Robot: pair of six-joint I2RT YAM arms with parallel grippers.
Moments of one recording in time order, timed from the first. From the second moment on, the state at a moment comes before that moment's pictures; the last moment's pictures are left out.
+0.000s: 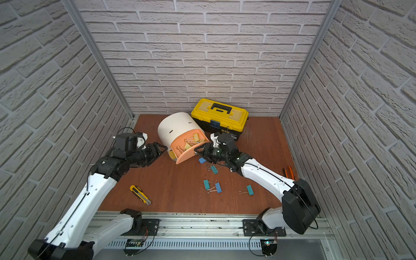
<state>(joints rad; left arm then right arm) -0.25 0.98 1.06 -0.79 0.33 -0.81 0.58 1.40 0.97 -0.03 -0.45 1.19</state>
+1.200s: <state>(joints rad) -0.23 0.97 1.04 -0.79 0.33 -0.81 0.58 1.54 1.06 0.01 -0.49 1.21</state>
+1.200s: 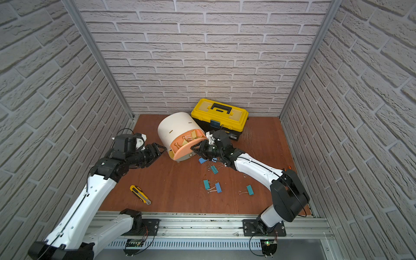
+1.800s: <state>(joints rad) -0.21 0.96 1.04 -0.79 0.34 -0.81 0.57 1.65 1.17 0.02 -0.50 1.22</state>
